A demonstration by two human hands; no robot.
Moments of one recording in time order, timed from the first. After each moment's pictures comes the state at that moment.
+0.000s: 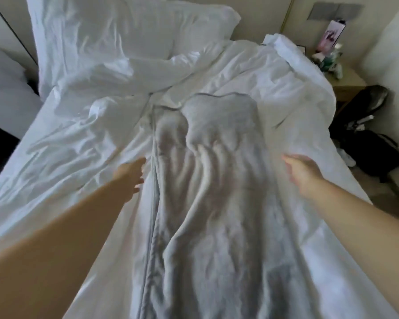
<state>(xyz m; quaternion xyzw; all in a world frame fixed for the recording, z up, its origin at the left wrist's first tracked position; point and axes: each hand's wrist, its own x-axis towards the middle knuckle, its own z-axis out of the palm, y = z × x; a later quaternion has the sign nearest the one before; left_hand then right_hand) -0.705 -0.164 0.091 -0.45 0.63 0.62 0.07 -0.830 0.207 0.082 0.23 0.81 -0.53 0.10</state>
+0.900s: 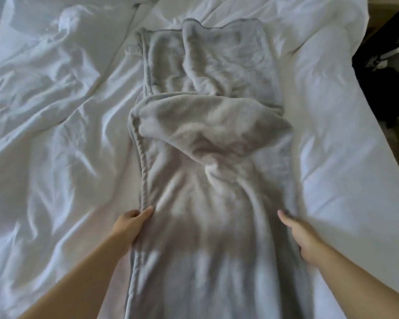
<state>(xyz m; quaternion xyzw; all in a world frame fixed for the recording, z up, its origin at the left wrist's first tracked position) -0.489 -0.116 -0.065 -0.49 0.67 0.50 0.24 -0.582 0.286 -0.066 0.38 0.71 -0.51 0.31</state>
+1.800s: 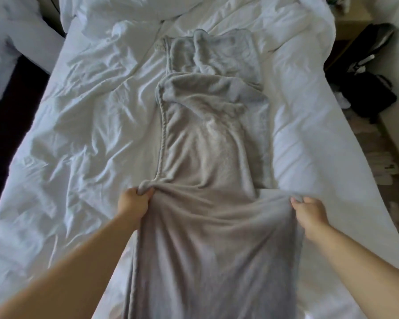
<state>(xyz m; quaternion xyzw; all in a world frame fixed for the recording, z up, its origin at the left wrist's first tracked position) -0.300 -0.045 0.060 -0.46 0.75 0.47 0.05 -0.401 0.340 0.061 0.25 0.88 -0.36 0.15</state>
